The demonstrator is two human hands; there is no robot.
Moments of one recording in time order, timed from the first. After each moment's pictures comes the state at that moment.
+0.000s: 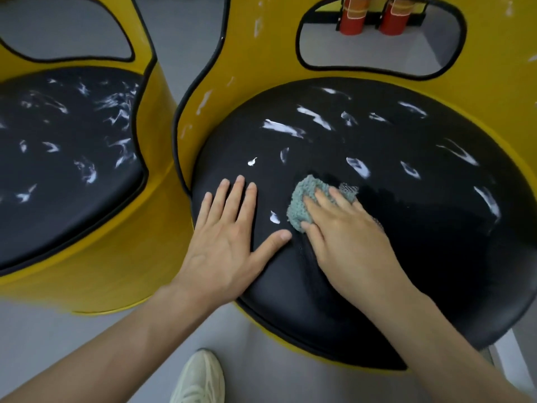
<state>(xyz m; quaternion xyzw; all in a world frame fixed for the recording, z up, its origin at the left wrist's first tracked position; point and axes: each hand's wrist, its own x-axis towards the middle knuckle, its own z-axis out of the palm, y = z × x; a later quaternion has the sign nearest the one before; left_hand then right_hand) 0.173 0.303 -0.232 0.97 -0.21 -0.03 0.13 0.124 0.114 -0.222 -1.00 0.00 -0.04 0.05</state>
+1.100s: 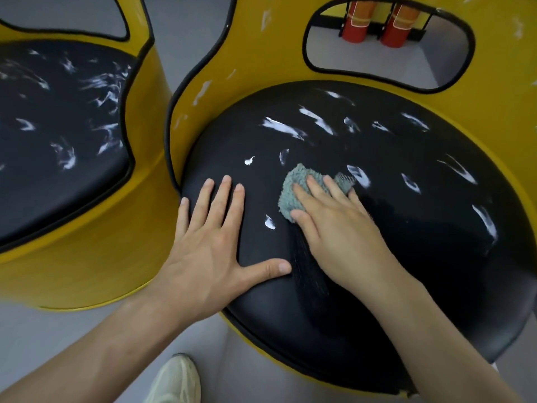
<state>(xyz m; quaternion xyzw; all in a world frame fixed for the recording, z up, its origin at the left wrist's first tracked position) 0.170 0.311 -0.230 0.97 -0.19 -0.07 0.15 0.155 0.112 -0.210 -1.00 -0.01 0.06 0.08</state>
